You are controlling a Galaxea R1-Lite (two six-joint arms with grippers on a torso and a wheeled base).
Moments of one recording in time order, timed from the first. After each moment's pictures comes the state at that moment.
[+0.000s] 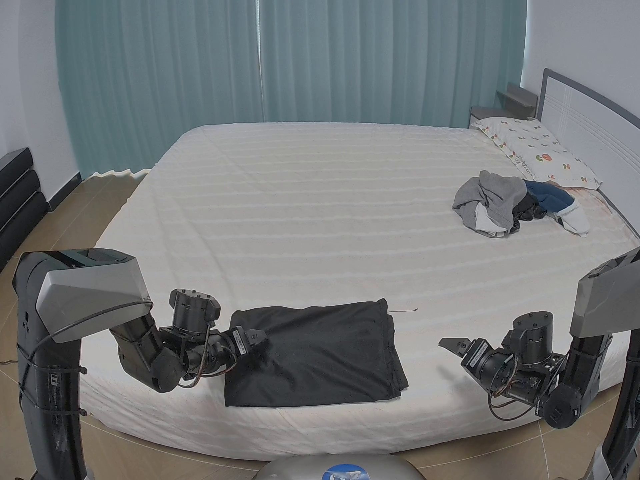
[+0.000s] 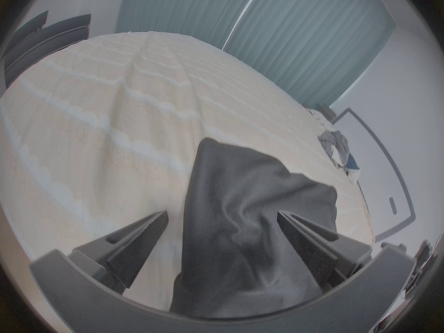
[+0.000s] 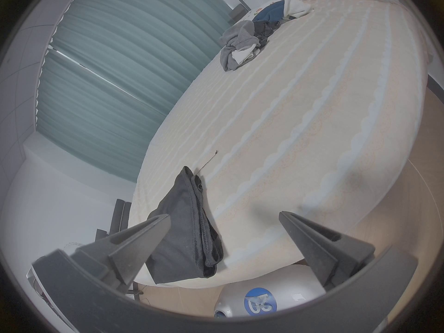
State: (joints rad) left arm -0.30 2.34 -0.74 -0.90 -0.05 -0.62; right arm 0.38 2.16 -0.22 -1.40 -0.04 0.98
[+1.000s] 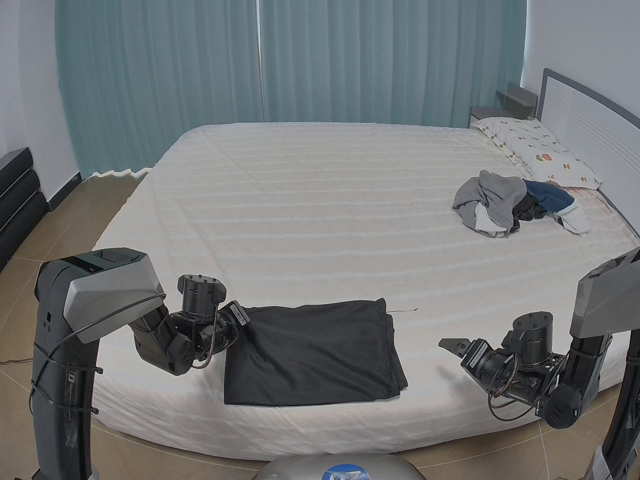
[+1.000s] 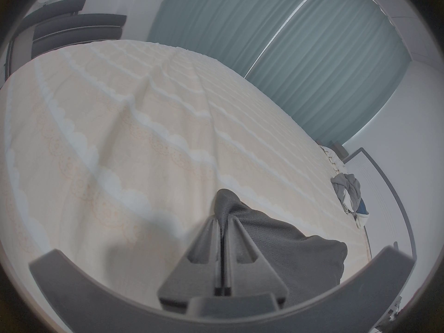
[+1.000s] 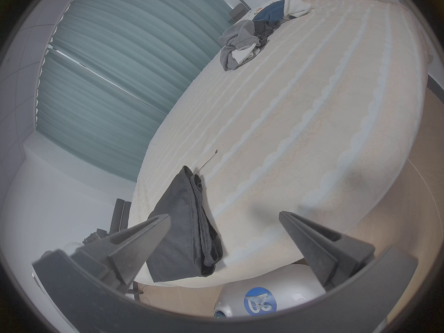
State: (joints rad) left arm -0.27 2.45 -0.96 -0.90 0.09 -0.77; right arm 0.38 2.16 -0.22 -1.40 -0.04 0.98
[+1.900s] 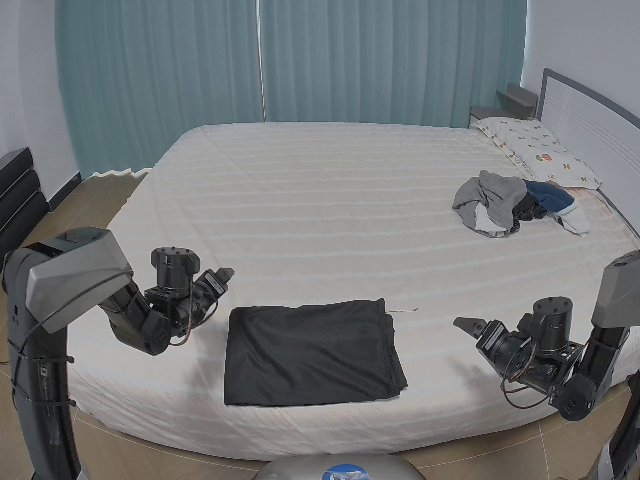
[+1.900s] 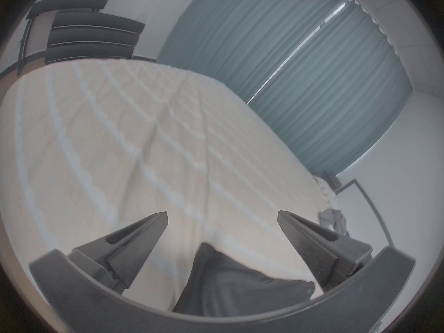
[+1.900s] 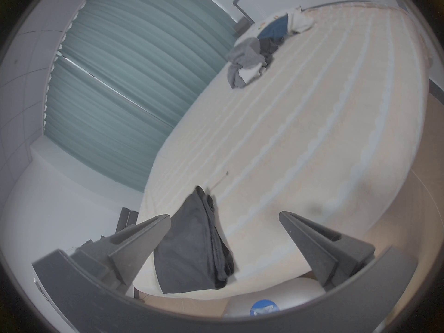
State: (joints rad) left arm -0.21 2.32 -0.94 -0.90 0.11 -0.84; right arm 0.33 2.07 -0.22 -1.39 -0.04 0.95
